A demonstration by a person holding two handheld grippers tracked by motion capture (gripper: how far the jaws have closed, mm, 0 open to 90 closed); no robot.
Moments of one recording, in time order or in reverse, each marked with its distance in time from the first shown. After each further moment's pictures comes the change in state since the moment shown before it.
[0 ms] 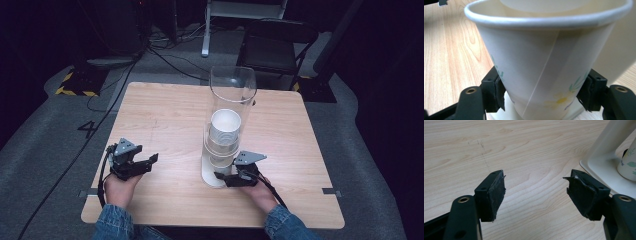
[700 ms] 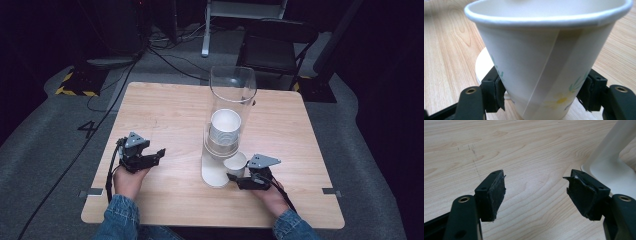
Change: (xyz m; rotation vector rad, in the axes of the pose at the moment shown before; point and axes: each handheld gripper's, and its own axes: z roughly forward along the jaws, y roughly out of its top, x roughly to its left) left arm -0.002 0.014 0.027 0.018 -0.018 0.015; right arm -0.008 -0.017 -0.034 0.013 -0.078 0.019
